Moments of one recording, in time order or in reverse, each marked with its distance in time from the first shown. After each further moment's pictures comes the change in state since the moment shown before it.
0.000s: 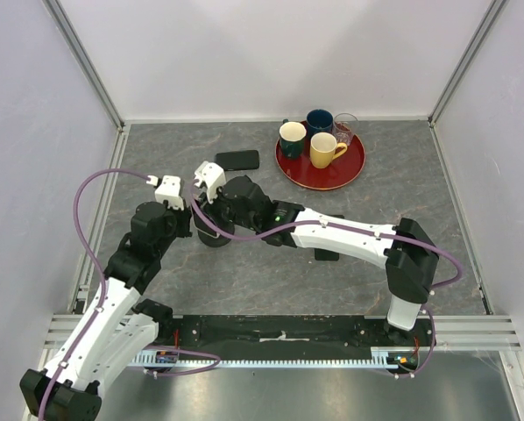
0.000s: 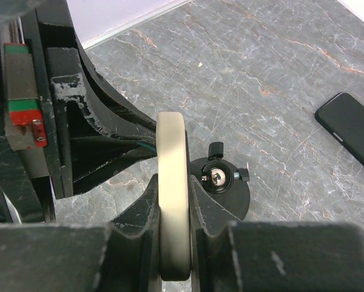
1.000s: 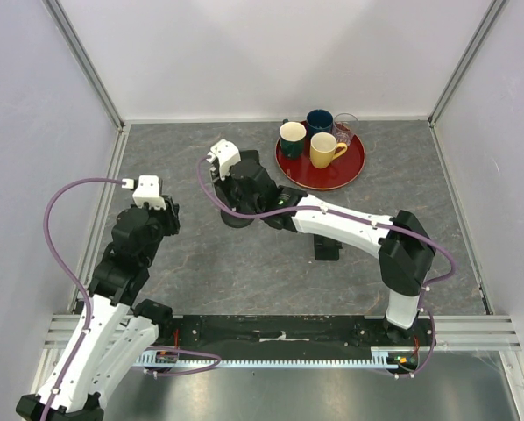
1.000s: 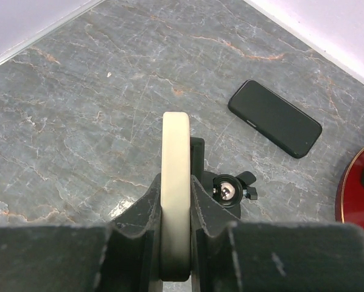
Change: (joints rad) left arm 0.016 -0.102 0.078 -0.091 -0.119 0.000; right arm -0.088 0.046 0.048 -0.009 0.148 -0.022
